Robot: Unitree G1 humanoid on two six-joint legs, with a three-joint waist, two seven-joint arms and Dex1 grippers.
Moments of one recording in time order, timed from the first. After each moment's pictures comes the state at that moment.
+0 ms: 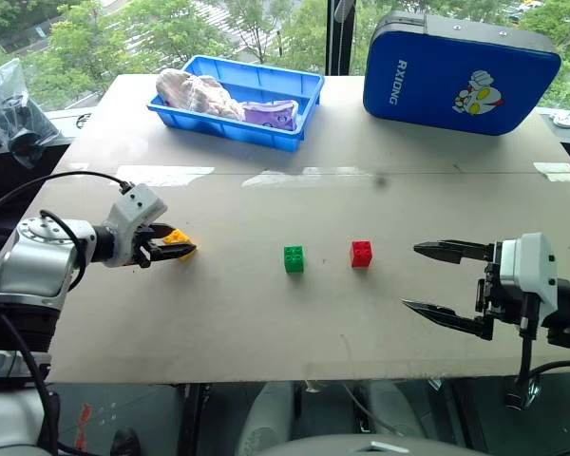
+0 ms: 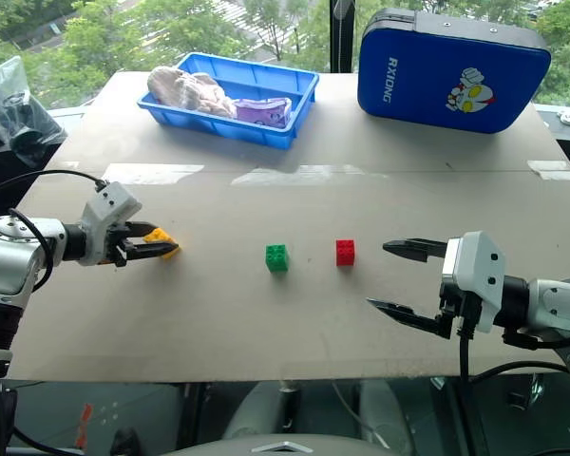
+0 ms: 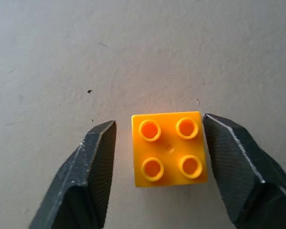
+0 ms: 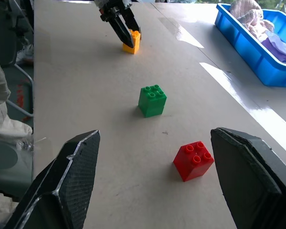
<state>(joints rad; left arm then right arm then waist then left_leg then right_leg) -0.43 1.02 0.00 0.26 -0.21 0.55 -1.11 0.10 -0.88 -0.29 -0.78 0.70 0.47 0.91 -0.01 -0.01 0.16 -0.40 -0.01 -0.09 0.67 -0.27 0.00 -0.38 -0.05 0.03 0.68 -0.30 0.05</state>
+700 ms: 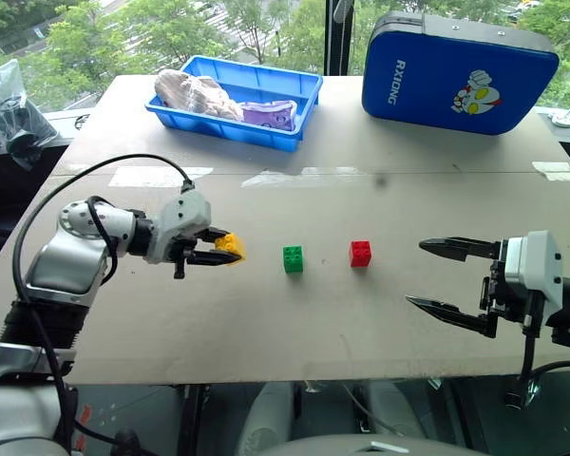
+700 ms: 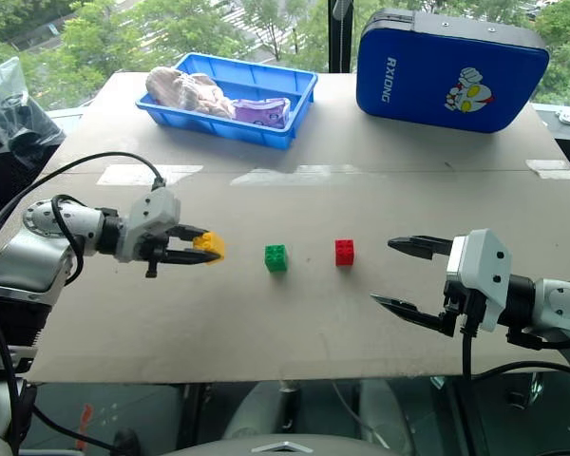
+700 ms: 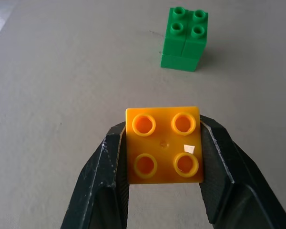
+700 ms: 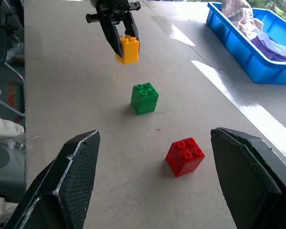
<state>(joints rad) -0.49 0.97 -0.11 0.16 -0.24 0.23 -1.43 0.11 -0.89 -0.33 -0.79 0.71 0.48 0.90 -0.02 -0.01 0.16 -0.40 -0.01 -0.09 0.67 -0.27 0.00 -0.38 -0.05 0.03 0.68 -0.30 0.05</state>
